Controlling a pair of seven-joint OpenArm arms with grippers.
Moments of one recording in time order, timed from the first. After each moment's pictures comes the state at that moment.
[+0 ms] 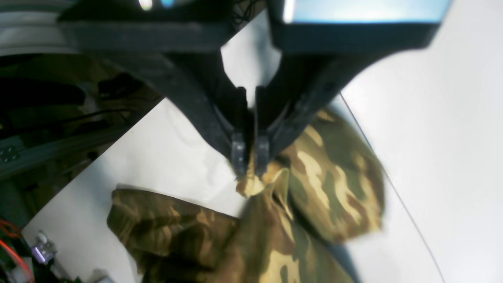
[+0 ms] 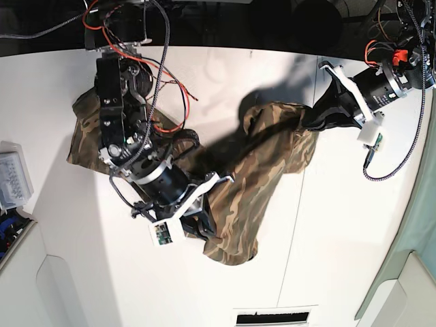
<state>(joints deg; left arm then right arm) 25.0 -25.1 -11.6 105.4 -45.9 -36.7 38.9 3.7 -6.9 -6.2 90.4 7.3 24.4 -26.1</state>
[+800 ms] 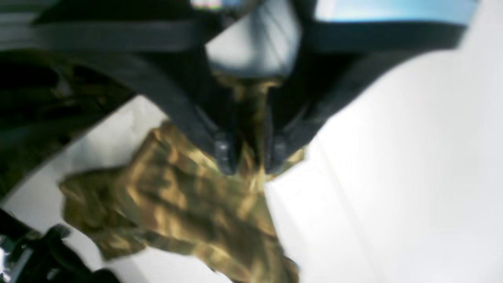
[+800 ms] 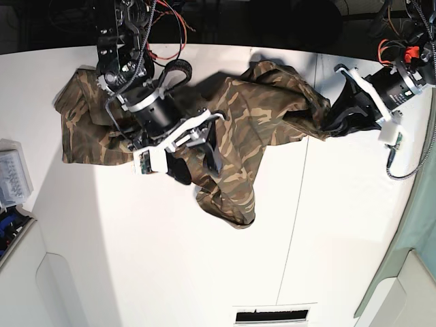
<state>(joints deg) 26.5 -25.1 -19.3 105.4 -45.5 -37.1 35.7 -10.9 -6.7 -6.1 94.2 12.0 23.5 -16.3</state>
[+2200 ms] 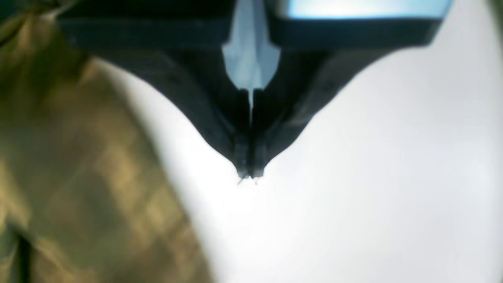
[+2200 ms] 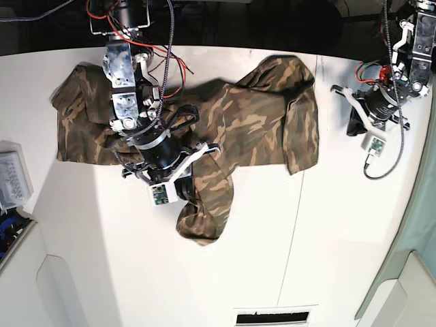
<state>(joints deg) 17.7 -28.9 -5.1 89.4 -15.7 -17.3 26.4 -1.7 -6.9 -3.5 82.5 -3.4 17.3 -16.8</state>
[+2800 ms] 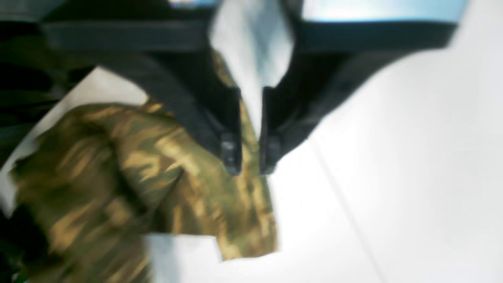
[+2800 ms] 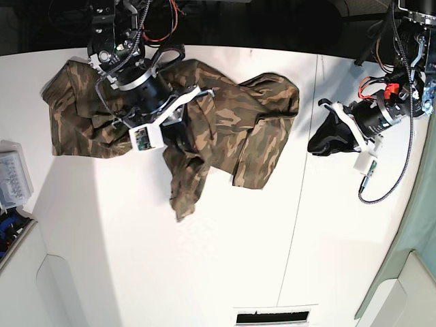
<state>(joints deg) 12.6 -26.5 -5.2 90.0 -41.3 -32.4 32.9 -19.4 -6.2 -3.9 99.5 3.9 24.3 -21.5</state>
